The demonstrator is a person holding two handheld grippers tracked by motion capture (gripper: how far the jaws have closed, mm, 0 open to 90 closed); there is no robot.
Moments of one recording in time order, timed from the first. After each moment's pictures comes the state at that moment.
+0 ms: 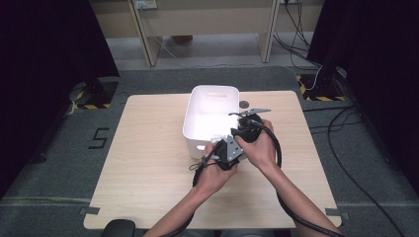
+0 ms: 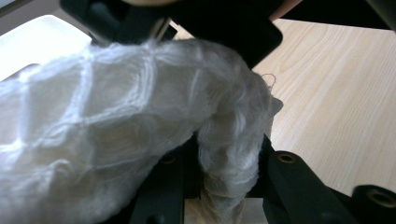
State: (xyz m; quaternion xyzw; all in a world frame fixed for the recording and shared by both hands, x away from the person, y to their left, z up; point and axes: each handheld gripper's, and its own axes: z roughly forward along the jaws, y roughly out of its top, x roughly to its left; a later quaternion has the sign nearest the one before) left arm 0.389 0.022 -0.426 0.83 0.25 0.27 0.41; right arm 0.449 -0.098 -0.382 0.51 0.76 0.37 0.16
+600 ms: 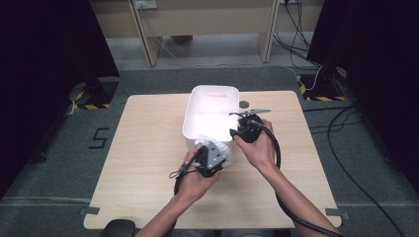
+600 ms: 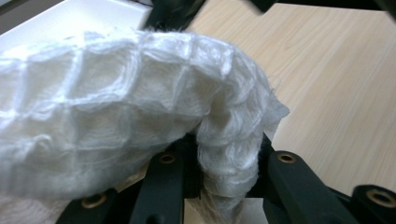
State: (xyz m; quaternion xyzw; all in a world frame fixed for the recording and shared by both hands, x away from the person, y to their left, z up) left arm 0.361 0.085 -0.419 0.83 0.26 0.28 0.40; right arm 0.450 -0.098 -0.384 0.52 0.76 0.37 0.15
